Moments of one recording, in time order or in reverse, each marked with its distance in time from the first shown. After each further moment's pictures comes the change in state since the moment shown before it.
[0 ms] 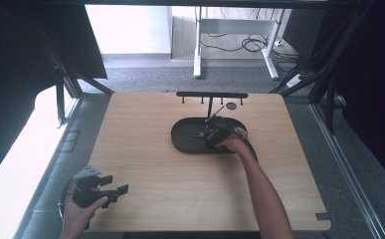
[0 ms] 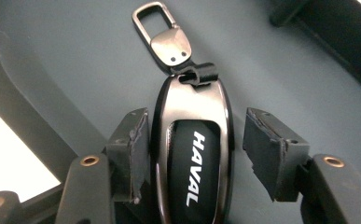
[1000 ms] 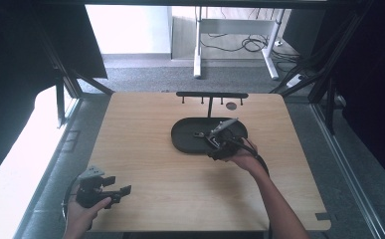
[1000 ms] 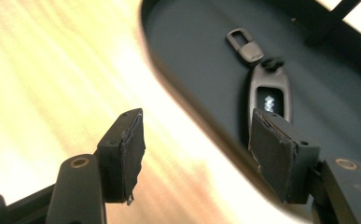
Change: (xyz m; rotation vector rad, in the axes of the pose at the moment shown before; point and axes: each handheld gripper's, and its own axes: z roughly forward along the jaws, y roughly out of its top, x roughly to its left) left arm -0.005 0.000 0.006 0.015 -0.002 0.010; right arm 0.053 -0.046 -0.079 -0.202 0.070 -0.055
